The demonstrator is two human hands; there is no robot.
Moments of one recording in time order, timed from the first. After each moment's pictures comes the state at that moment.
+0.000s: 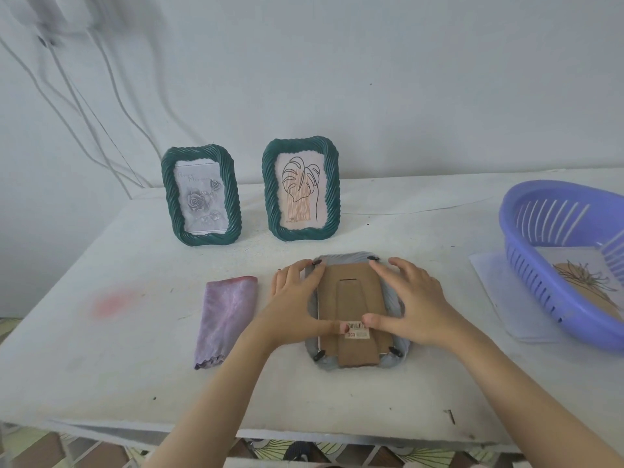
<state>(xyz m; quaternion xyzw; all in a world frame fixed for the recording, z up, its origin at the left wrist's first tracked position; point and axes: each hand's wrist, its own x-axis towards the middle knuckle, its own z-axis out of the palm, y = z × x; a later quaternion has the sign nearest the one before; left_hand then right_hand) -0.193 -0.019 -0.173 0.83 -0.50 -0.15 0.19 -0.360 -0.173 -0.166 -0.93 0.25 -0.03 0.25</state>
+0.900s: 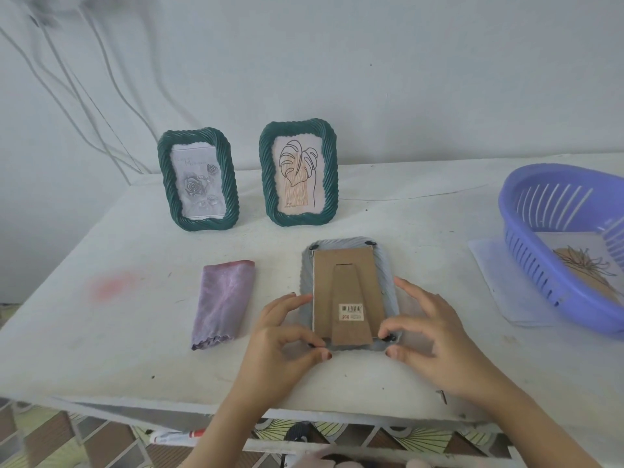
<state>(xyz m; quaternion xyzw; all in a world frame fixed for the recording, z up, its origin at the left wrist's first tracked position) -0.248 0.044 -0.198 0.77 -0.45 -0.10 0.44 -0.423 -0.140 -0.187 -0.91 0.18 -0.12 0.37</state>
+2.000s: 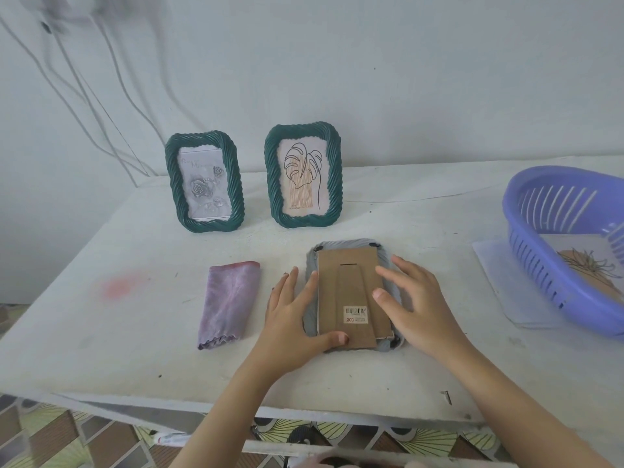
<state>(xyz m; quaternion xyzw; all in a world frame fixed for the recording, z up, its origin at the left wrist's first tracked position) -0.233 0.019 -0.190 0.84 -0.43 -0.17 0.27 -0.374 -0.137 -0.168 -0.85 0.29 -0.19 0.39</state>
